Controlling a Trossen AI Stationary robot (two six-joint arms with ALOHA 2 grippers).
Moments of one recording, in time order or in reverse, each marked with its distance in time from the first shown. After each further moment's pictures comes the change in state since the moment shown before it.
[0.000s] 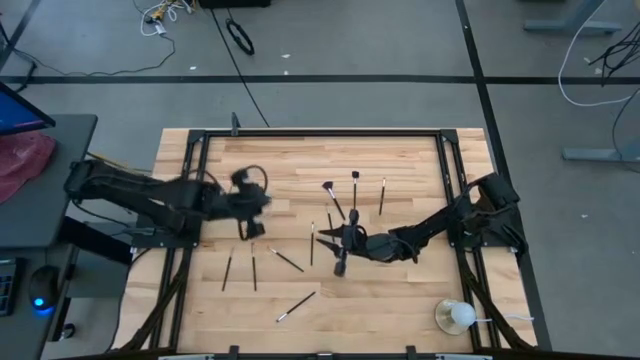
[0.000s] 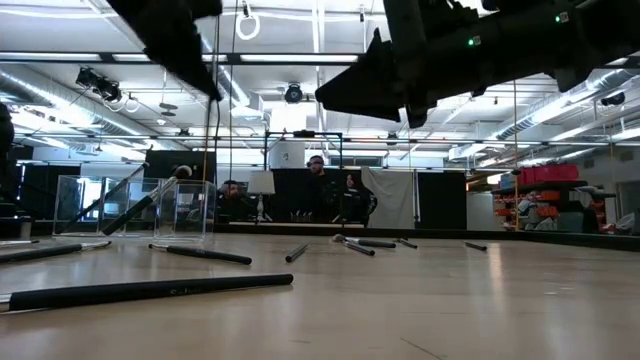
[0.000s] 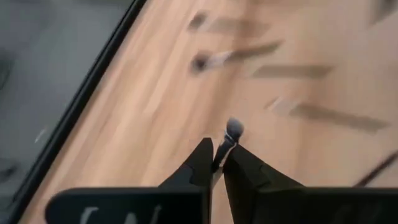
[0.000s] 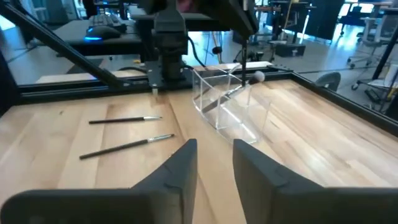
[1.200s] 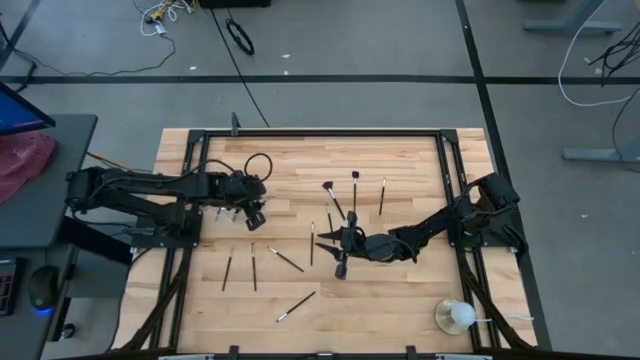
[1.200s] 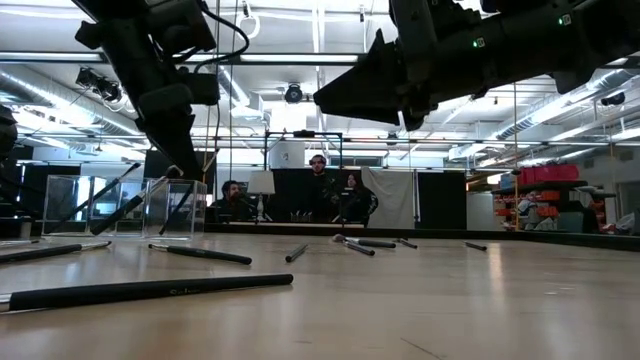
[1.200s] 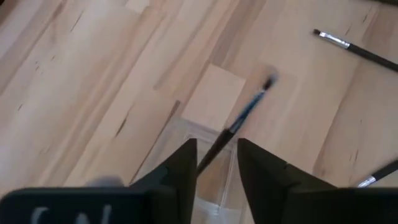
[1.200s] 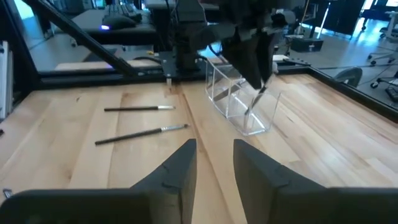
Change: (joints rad) left arm 0.266 0.038 -0.228 0.141 0.308 -0.051; right arm 0.003 0.000 0.001 -0.035 -0.060 0.000
